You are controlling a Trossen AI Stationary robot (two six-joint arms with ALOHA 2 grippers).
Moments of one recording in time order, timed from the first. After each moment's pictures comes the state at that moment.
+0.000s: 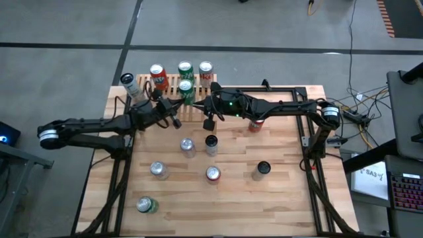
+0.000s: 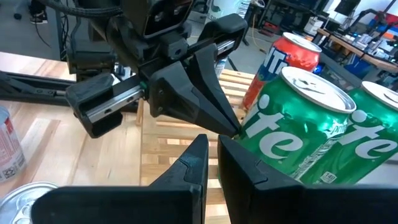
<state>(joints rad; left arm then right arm) 0.34 1.00 0.47 0.42 -0.31 0.28 -0.22 1.78 1.40 0.16 0.03 -0.29</state>
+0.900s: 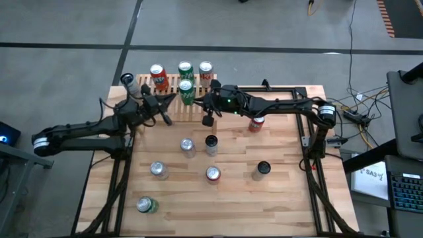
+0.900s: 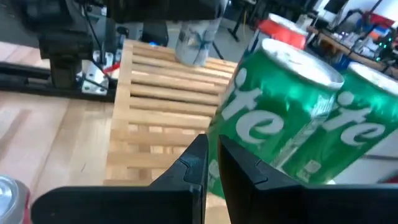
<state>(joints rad) 0.34 0.79 0.47 0.38 -0.30 0.24 -0.26 1.82 1.40 0.21 0.02 -0.32</state>
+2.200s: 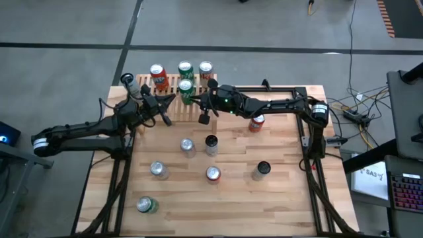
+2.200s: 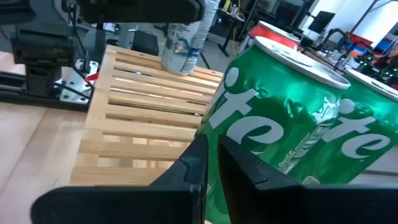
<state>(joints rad) 0.34 0.77 0.47 0.35 -0.30 0.24 -0.29 1.91 1.40 0.37 0.03 -0.36</state>
